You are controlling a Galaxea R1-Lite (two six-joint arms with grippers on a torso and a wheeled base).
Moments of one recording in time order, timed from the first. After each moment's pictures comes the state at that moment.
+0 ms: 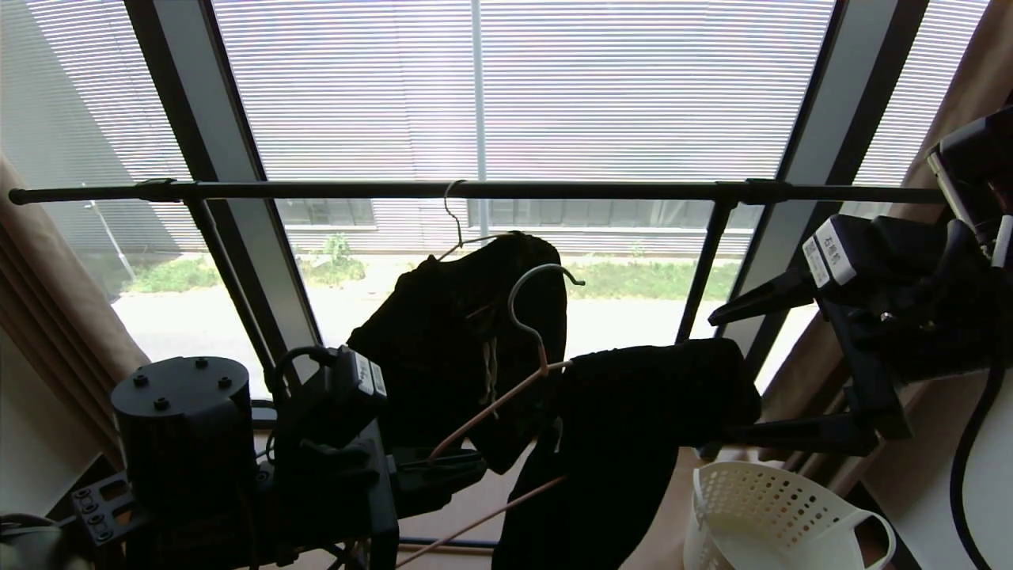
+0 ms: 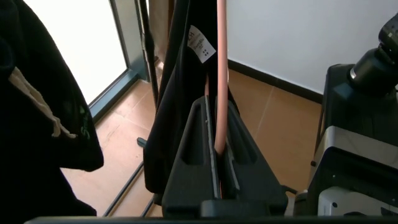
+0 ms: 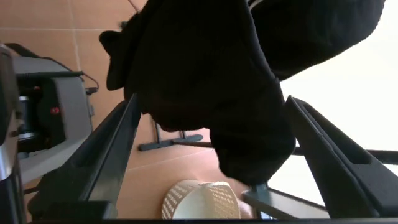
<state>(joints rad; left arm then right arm) -0.59 1.63 -0.36 -1.00 -0.57 0.11 0.37 1.51 -1.29 0.62 0.51 -0.90</state>
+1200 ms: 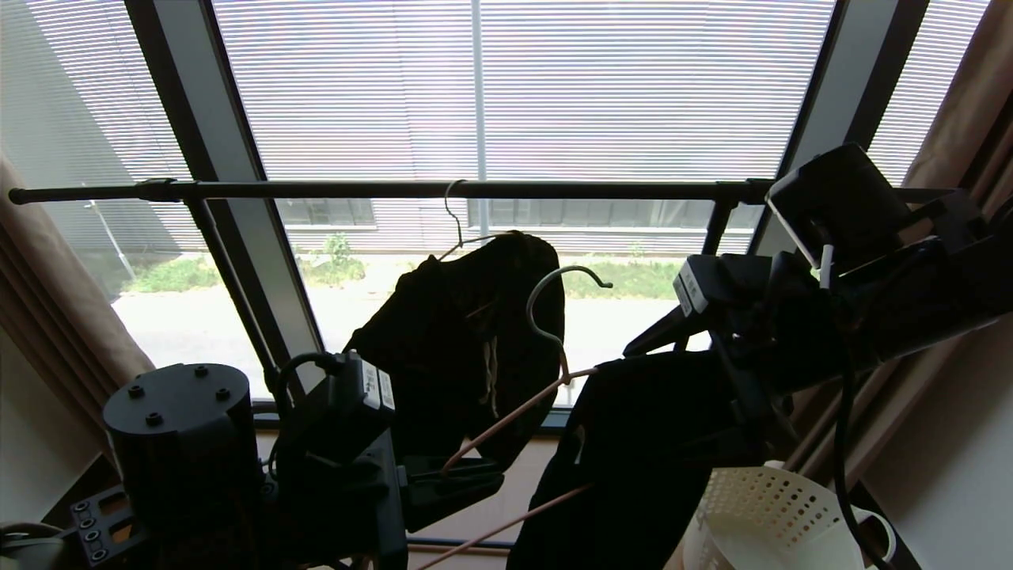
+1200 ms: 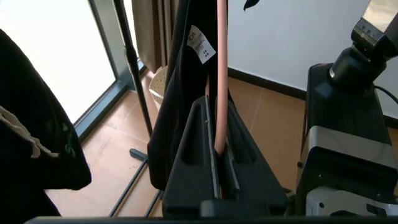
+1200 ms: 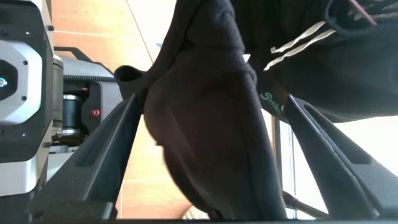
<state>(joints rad) -0.64 1.62 -0.35 -1.04 -0.57 0.11 0.49 1.70 -1.37 0.62 0.54 -0.88</state>
